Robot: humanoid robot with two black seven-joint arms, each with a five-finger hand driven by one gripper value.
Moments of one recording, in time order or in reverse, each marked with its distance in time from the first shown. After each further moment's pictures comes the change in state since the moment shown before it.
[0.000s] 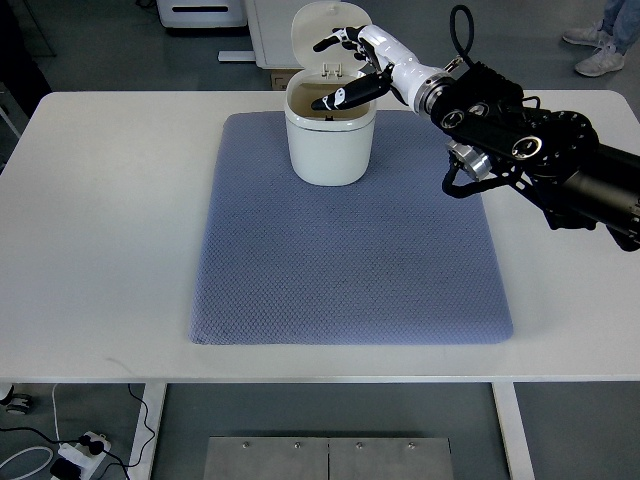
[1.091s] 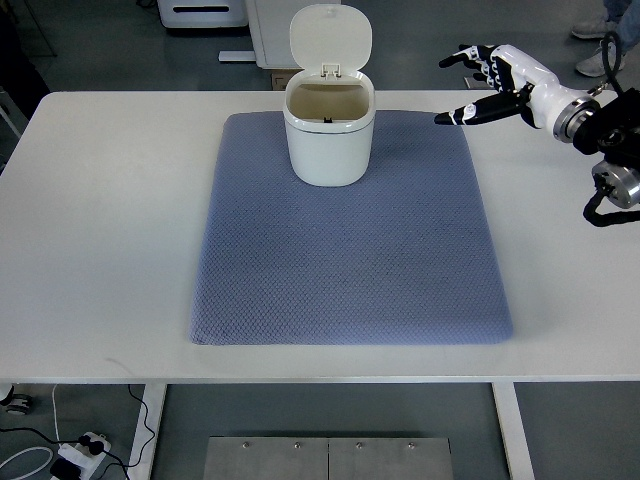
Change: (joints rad) left arm 0.000 0.000 0.000 0.000 0.000 0.000 0.000; right arm -0.100 -0.481 0.037 0.360 0.002 0.007 0.056
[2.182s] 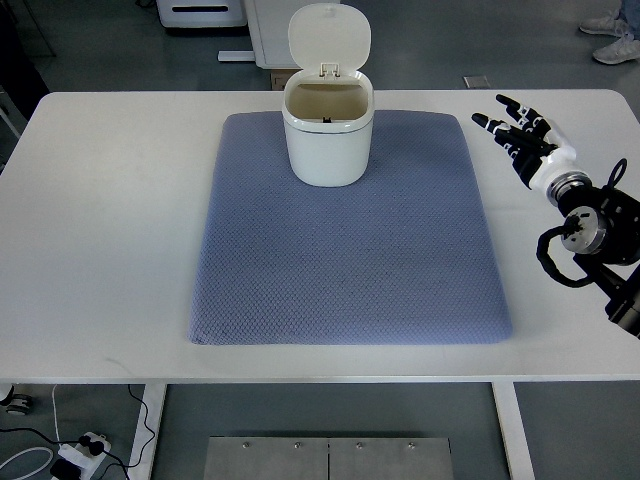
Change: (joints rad) left arm 0.000 0.000 0.000 0.000 0.000 0.000 0.000; right arm -0.456 0.271 0.742 -0.314 0.176 0.068 -0.066
